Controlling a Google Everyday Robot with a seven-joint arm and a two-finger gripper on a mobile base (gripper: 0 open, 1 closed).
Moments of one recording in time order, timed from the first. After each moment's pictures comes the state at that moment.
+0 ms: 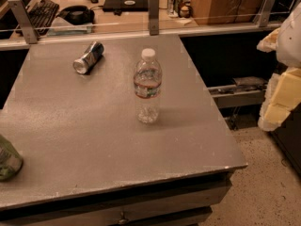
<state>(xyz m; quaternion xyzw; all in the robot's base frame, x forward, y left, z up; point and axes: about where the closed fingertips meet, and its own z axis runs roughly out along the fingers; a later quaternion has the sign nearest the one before) 0.438 -0.217 0.976 -0.60 0.78 -0.03 0.16</state>
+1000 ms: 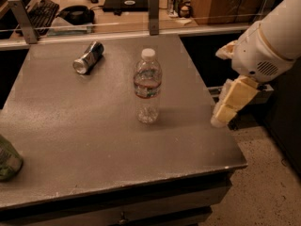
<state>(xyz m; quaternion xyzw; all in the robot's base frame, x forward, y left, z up) 0.476 -0.149 0.938 -0.62 0.75 0.05 0.24</state>
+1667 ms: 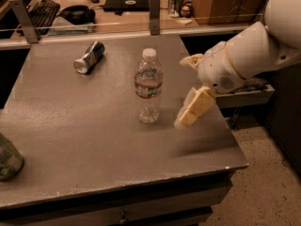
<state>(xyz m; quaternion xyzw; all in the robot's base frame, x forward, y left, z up) 0.498 -0.072 0.904 -0.63 0.69 0.16 0.32</state>
